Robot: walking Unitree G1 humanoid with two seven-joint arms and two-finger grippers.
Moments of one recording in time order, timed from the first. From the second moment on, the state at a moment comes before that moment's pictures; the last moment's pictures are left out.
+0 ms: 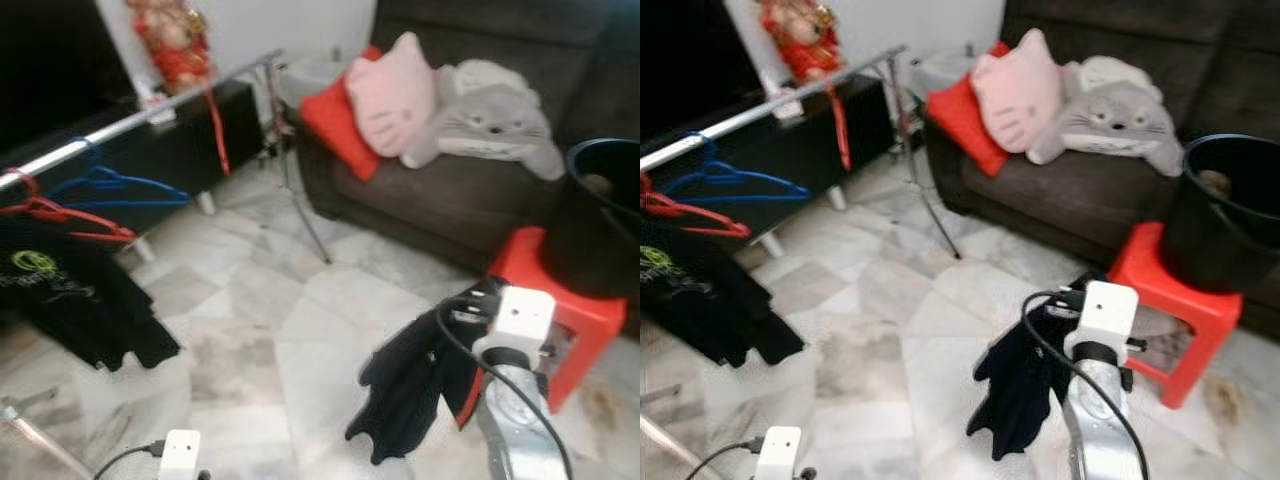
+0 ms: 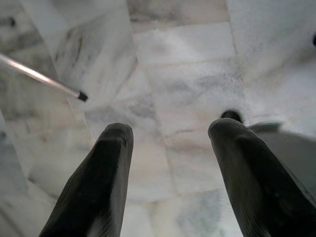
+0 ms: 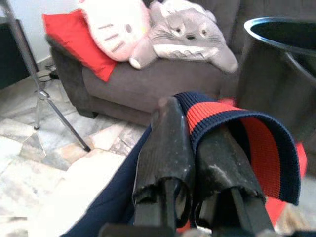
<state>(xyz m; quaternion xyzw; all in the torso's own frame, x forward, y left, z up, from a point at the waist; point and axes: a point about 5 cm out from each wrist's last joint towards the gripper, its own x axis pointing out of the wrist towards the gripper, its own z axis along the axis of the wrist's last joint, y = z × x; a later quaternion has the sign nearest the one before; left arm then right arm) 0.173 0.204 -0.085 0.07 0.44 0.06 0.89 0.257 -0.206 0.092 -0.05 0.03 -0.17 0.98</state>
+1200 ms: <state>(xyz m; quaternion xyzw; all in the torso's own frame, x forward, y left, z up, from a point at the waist) 0.176 0.203 -0.084 0.08 0.45 0.03 0.89 0.257 -0.208 0.109 -0.05 0.00 -0.17 0.98</state>
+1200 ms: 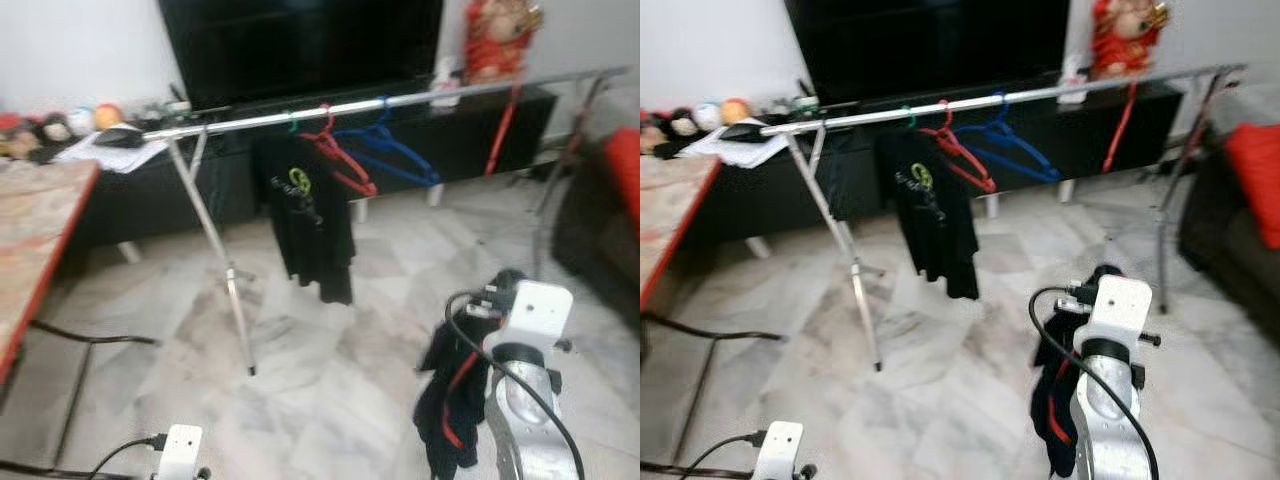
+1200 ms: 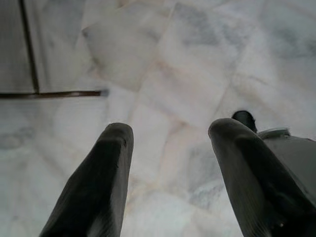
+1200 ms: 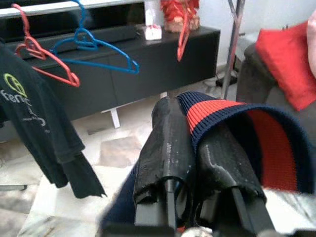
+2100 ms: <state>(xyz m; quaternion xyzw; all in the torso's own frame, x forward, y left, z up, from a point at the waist) 0.182 0.191 -0.076 0.01 0.35 0.10 0.93 0.268 -0.196 0.111 -0.13 0.01 -0.05 0.99</state>
